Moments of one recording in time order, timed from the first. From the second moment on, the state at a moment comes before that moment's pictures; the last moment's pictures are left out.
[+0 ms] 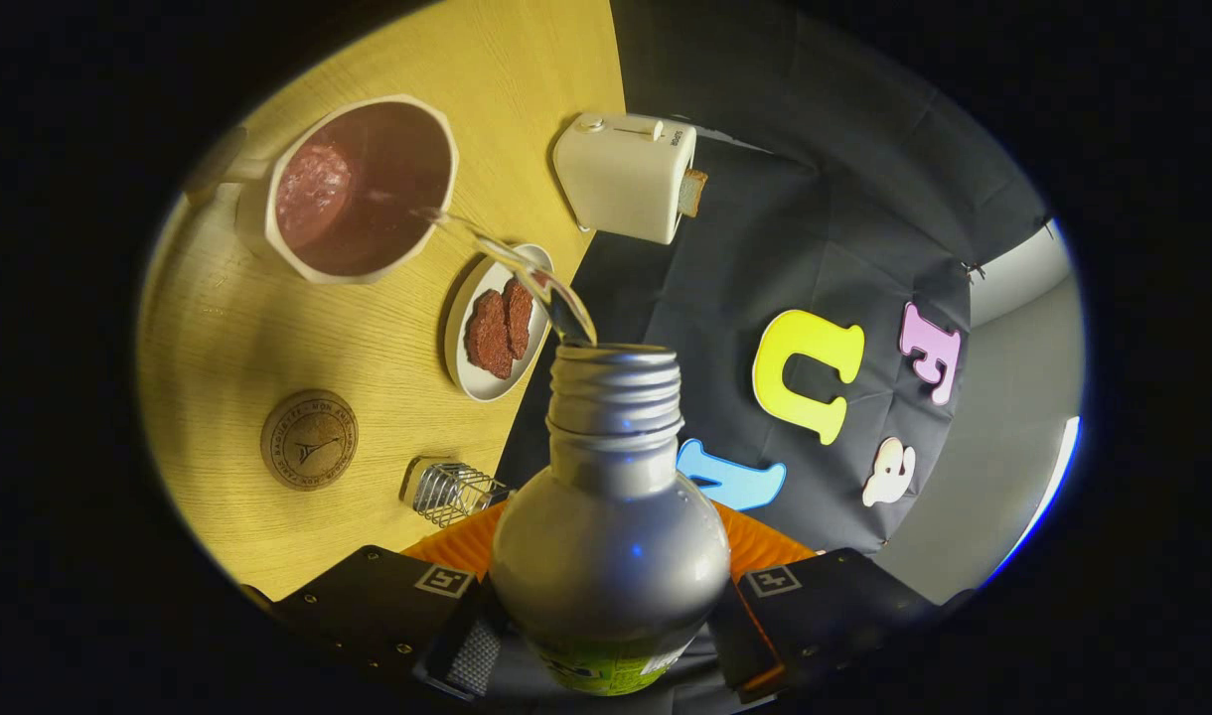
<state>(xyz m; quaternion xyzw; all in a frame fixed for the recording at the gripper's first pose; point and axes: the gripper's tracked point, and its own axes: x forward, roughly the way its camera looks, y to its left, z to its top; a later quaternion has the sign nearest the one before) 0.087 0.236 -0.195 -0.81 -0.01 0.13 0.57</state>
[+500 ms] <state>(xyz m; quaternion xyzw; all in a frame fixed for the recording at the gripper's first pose) 0.091 0.244 -0.195 -0.82 -0.02 0.14 0.55</state>
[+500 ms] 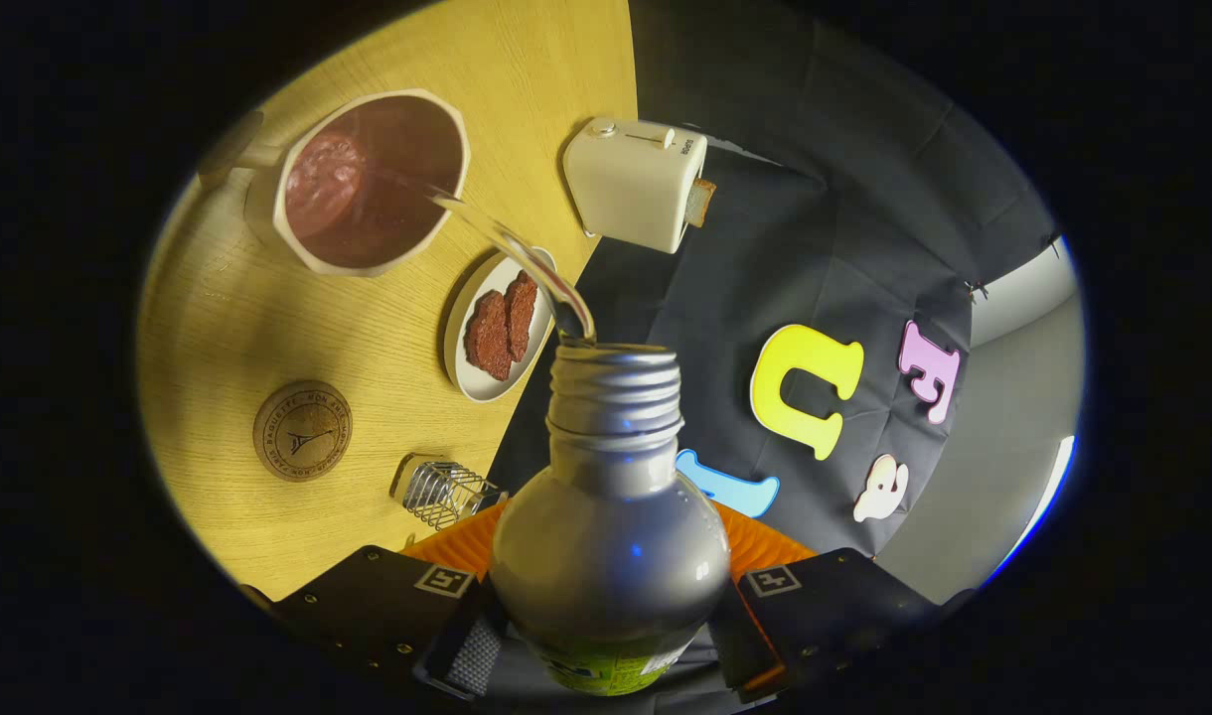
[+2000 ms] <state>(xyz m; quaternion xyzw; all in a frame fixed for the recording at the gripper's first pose) 0.097 0.259 -0.193 -0.88 -0.04 0.17 0.45</state>
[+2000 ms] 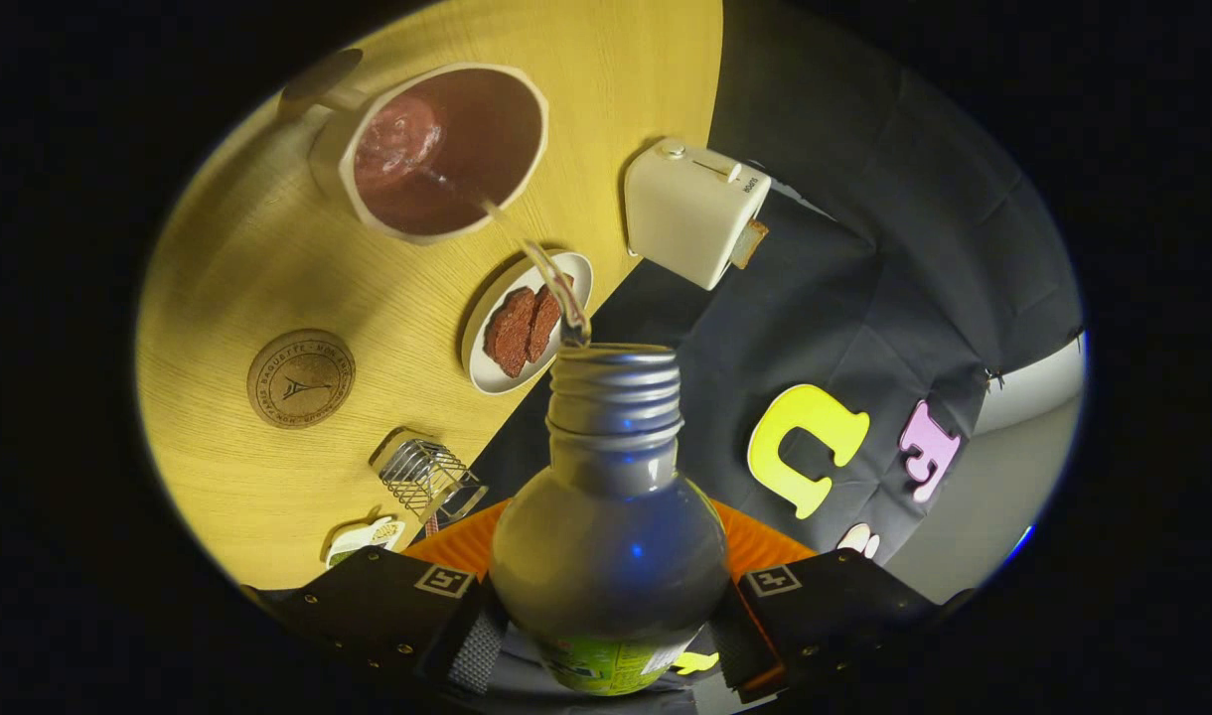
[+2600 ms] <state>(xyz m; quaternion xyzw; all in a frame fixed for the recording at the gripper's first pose) 0.102 0.269 -0.209 -0.89 -0.04 0.19 0.40</state>
